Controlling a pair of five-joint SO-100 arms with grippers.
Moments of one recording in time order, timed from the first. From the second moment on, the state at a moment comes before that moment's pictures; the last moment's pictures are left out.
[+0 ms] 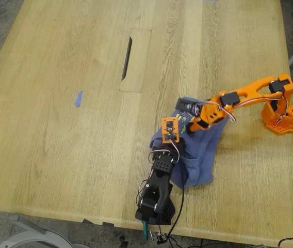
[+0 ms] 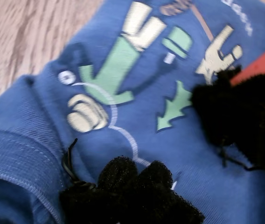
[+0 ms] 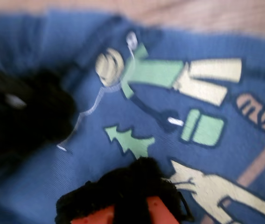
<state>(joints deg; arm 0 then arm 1) 14.3 151.6 164.6 27.0 -107.3 -23.4 85.7 90.4 43.9 -57.8</state>
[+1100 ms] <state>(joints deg) -2.5 195.6 176.4 66.5 -106.2 -21.4 123.0 134.5 62.8 -51.2</state>
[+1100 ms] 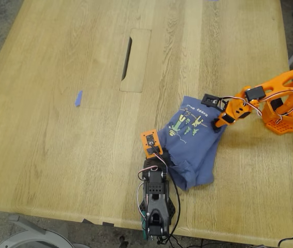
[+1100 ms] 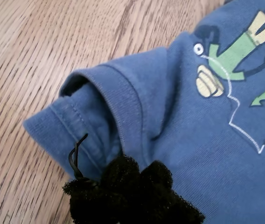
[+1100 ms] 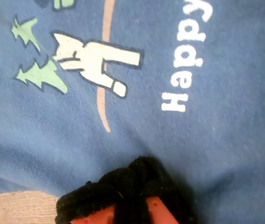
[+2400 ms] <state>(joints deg) 15.4 151.1 143.3 43.6 -102.7 -16.6 87.7 73.2 68.0 -48.3</state>
